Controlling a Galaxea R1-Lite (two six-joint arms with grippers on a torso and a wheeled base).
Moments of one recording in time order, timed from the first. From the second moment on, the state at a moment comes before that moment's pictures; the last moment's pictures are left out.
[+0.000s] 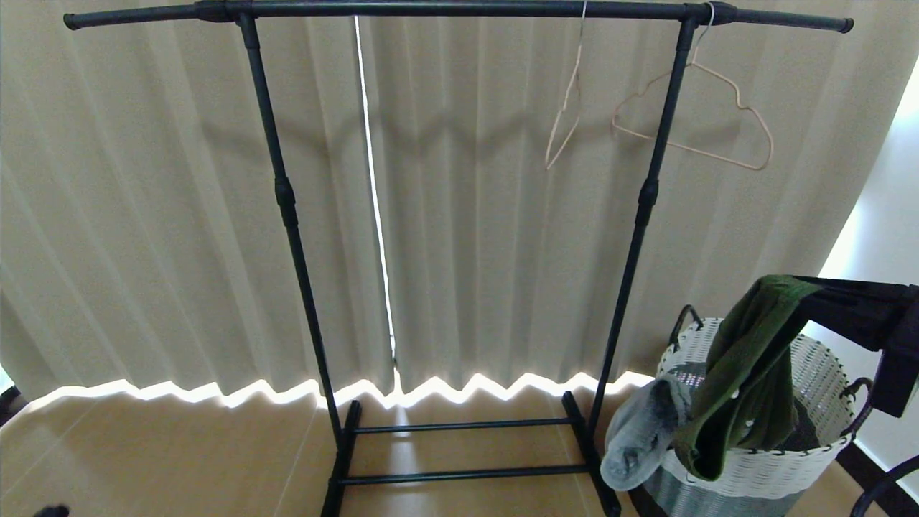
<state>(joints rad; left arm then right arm) -0.11 0.55 -0.52 0.03 -0.36 0.37 0.43 1.09 -0.73 -0.12 0.04 -0.21</state>
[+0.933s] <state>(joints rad) -1.05 1.85 -0.82 -0.83 0.04 0.21 0.48 1.16 -0.81 -0.17 0.06 -0.09</state>
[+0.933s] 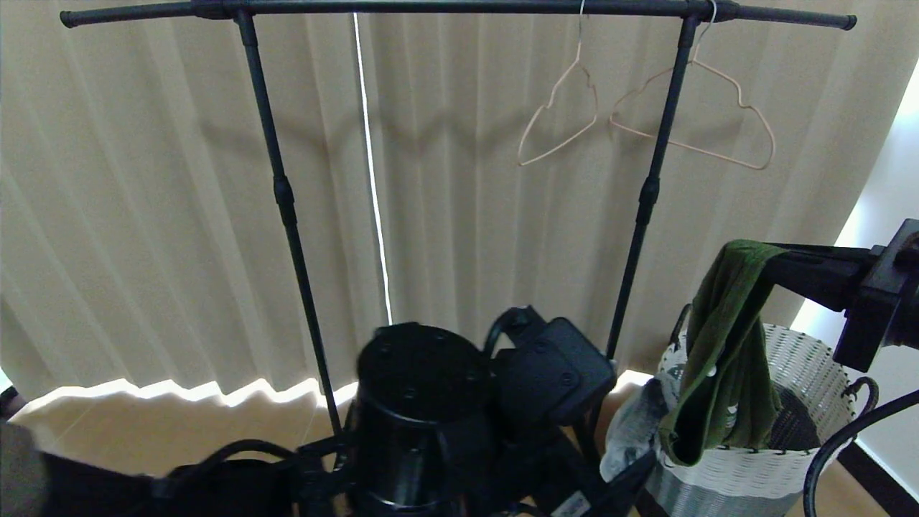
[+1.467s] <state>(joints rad) -1.07 2.21 -1.18 -0.84 0.07 0.18 0.48 1.15 -0.81 -0.17 0.07 -0.08</state>
